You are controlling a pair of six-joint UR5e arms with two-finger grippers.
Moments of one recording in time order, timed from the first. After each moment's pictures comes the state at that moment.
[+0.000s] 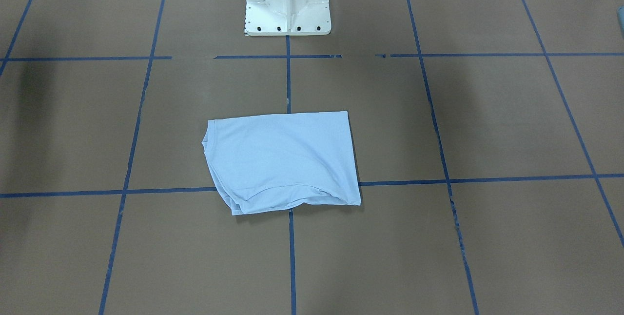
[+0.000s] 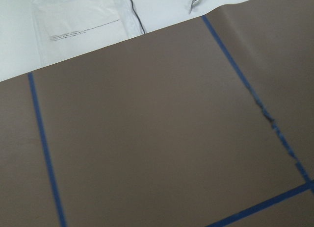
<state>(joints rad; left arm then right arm) -1.46 -1.70 -1.63 -1.93 -2.27 -0.06 1.43 -1.59 1.73 -1.41 2.34 0.22</state>
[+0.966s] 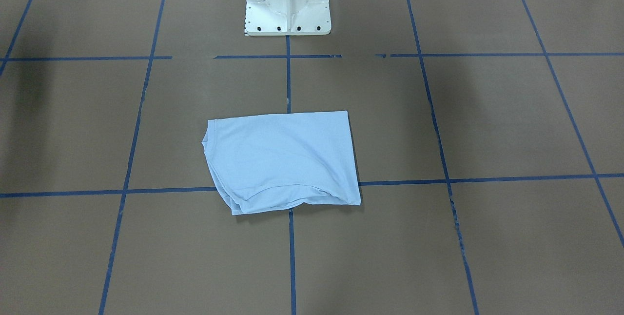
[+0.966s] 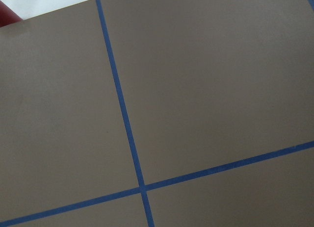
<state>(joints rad) -1.49 -1.64 -1.66 -1.80 -2.27 -0.08 1.45 -1.61 1.75 -1.46 2.32 0.18</state>
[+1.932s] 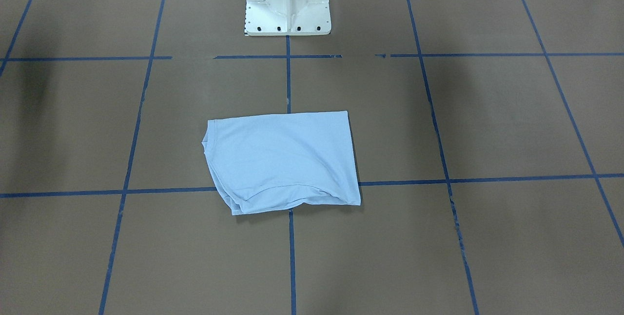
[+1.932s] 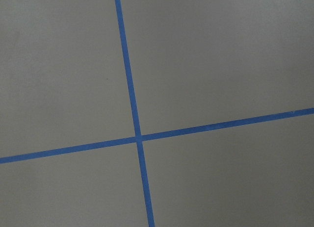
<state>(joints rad) -1.52 -1.60 -1.68 -1.69 -2.34 -0.08 1.39 -1.60 1.77 -1.54 2.29 0.18</state>
